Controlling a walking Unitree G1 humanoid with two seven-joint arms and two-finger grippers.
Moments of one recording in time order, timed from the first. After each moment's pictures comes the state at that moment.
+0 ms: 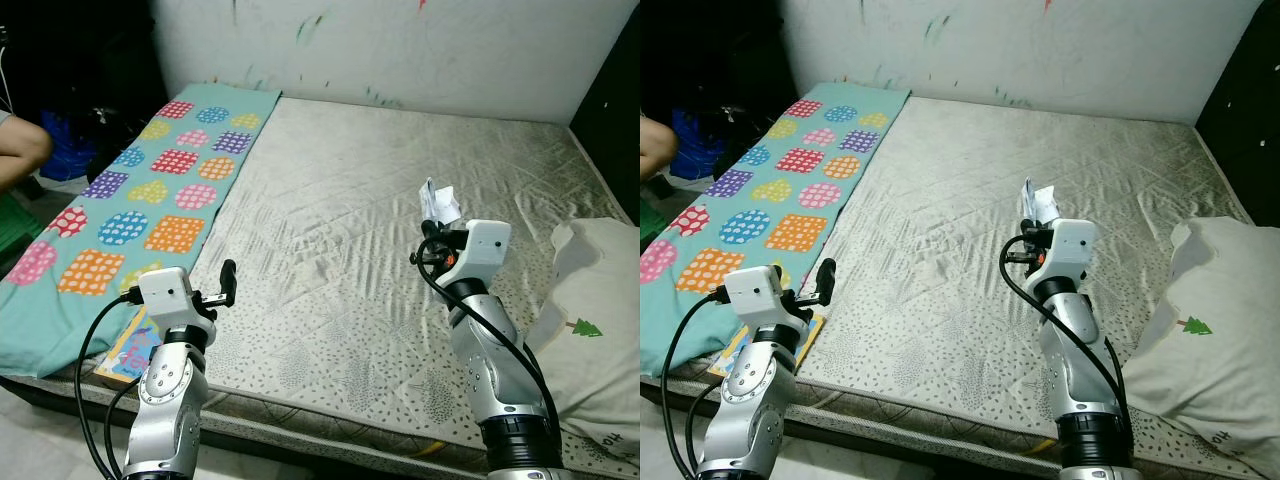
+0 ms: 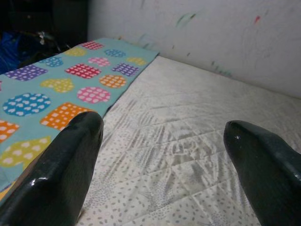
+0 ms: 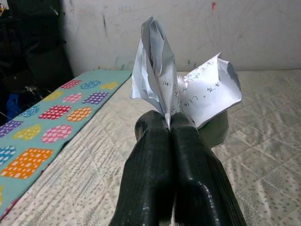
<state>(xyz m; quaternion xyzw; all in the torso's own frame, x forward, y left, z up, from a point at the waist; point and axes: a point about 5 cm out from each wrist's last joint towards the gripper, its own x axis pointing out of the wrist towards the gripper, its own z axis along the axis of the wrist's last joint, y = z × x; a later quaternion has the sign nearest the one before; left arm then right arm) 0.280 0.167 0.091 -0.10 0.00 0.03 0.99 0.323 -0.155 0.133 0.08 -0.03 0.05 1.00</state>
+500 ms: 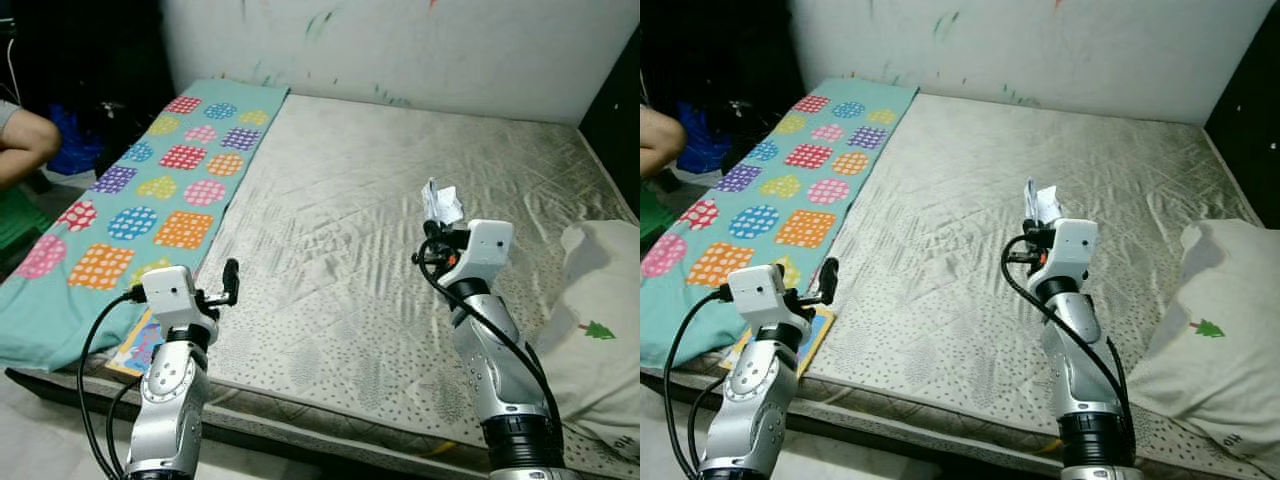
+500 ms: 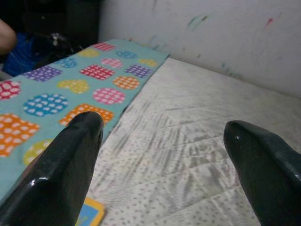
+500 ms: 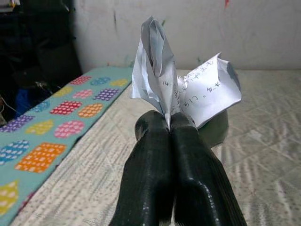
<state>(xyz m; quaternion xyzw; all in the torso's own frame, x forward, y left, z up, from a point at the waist) 0.280 0.172 0.092 -0.09 0.00 0.04 1.00 0.324 -0.151 0.134 0.07 -0.03 0.06 1.00</state>
